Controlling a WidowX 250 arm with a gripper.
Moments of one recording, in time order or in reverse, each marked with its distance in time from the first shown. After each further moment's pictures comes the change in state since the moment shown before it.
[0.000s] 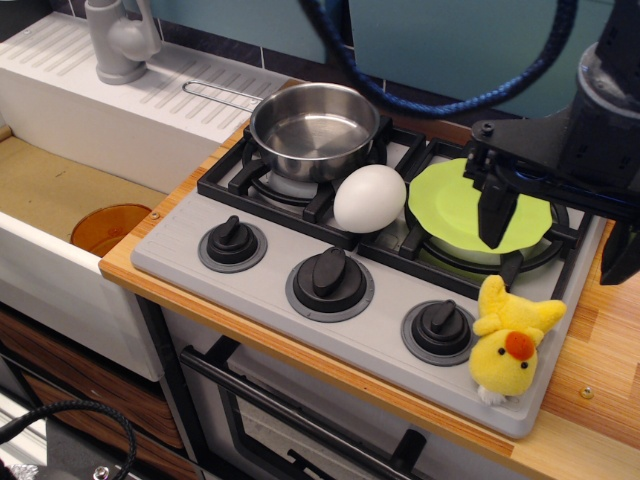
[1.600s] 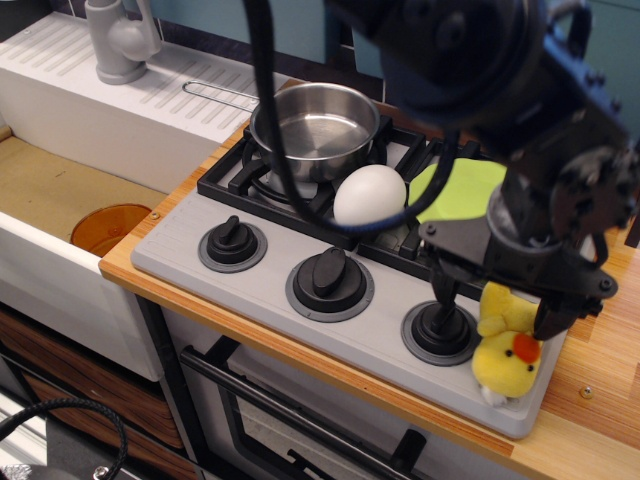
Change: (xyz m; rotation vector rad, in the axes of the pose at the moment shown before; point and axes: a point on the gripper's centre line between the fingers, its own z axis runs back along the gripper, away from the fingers) arm -0.003 0.011 -0.082 -0.037 -0.124 -0.035
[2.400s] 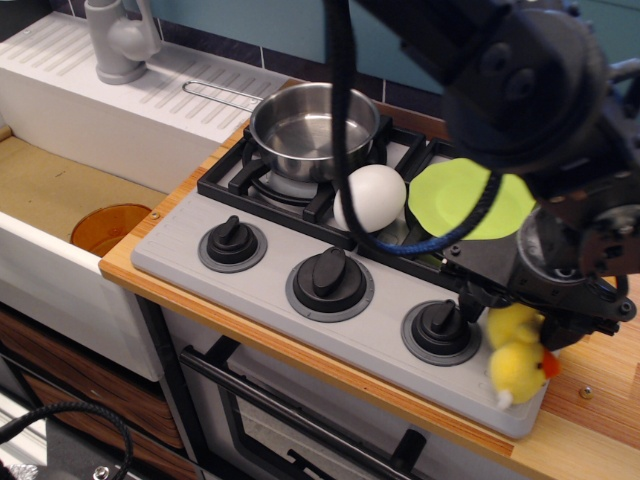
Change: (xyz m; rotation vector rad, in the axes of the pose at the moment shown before) arm -0.001 -0.014 -0.009 0.062 -0.001 0.000
